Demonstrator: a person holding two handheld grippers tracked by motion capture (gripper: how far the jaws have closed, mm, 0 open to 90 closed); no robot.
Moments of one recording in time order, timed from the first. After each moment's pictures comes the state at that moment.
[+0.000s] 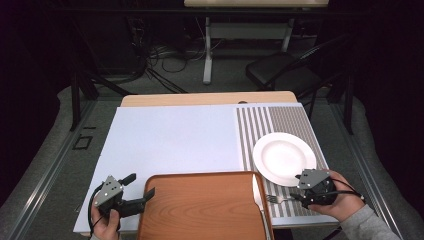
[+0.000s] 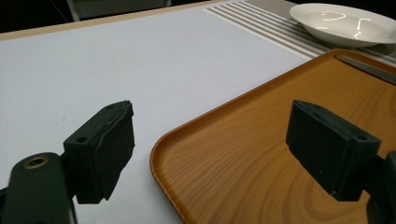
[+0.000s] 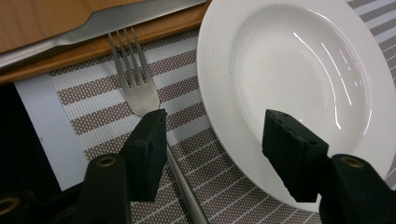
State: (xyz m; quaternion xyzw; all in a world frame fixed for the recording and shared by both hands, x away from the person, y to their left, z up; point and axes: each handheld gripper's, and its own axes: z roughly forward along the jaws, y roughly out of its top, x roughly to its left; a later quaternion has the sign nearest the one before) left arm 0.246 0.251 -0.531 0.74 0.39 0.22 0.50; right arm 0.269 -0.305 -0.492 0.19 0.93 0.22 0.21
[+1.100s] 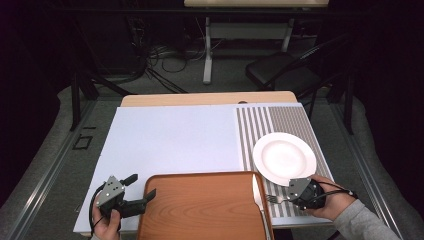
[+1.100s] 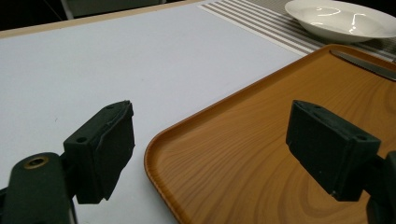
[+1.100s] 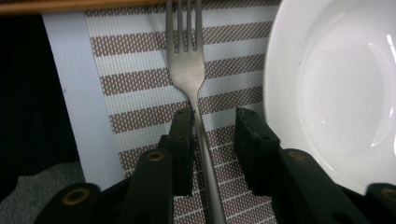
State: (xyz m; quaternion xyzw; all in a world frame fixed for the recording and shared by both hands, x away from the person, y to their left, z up) left arm 0.247 0.248 -0.532 0.75 0.38 0.21 0.50; right arm 0.272 -0.287 -0.511 0.09 0.97 0.14 0.16
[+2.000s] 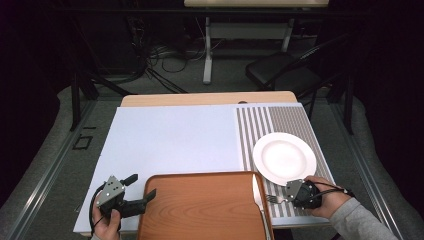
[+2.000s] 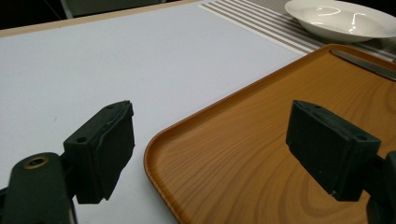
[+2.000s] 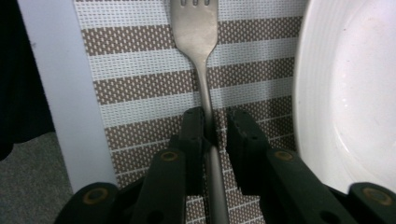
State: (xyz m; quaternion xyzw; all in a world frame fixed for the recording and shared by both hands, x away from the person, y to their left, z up) left arm 0.247 0.248 -0.532 0.75 0.38 0.21 0.50; right arm 0.279 -0.287 -0.528 0.06 0.98 0.08 0.15
